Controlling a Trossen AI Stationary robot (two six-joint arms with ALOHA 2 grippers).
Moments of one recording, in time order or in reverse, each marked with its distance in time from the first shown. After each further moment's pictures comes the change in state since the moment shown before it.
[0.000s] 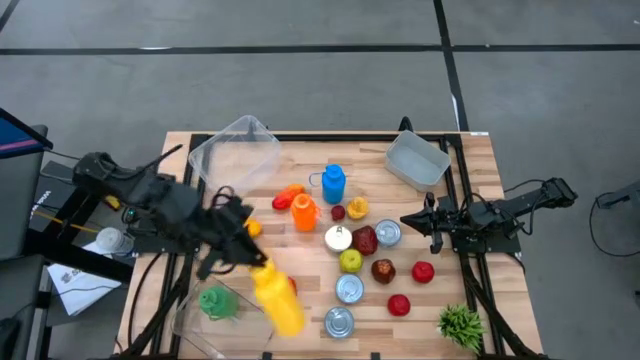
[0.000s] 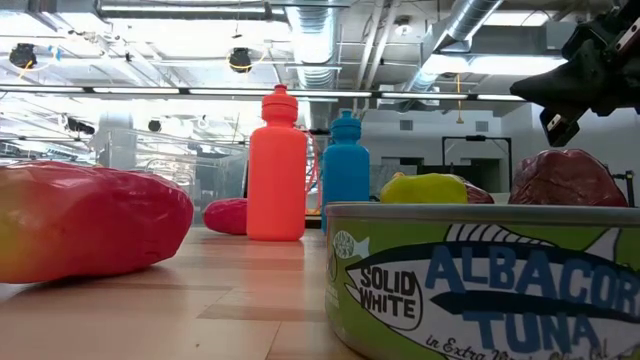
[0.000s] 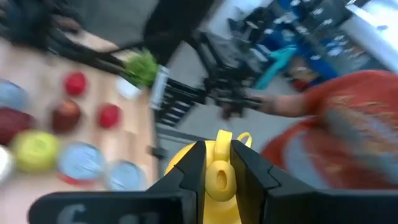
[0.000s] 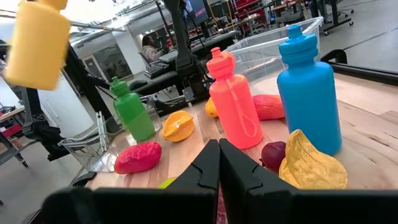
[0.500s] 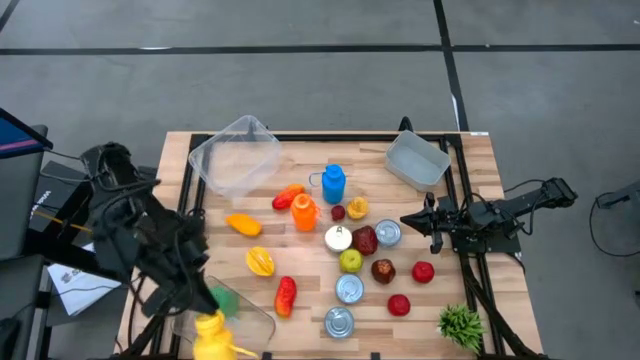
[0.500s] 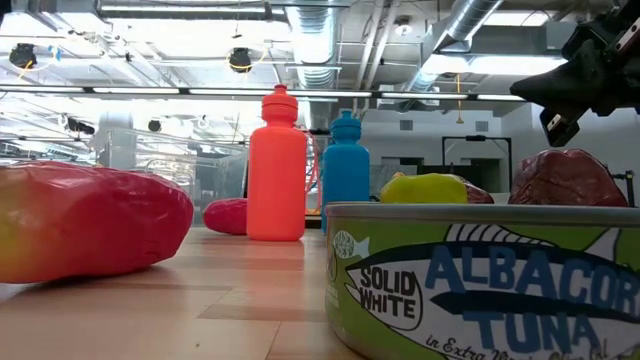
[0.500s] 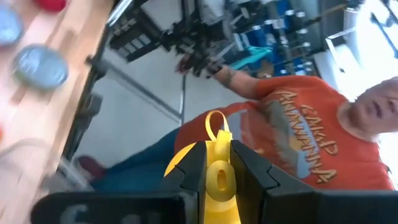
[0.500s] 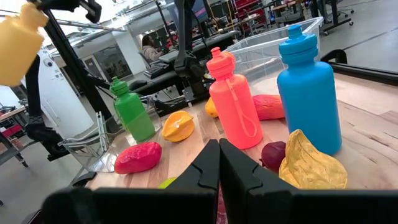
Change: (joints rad) left arm -0.476 -0.027 0.000 -0.076 -0.320 -0.591; right arm 0.000 0.000 0.000 0.000 0.000 0.000
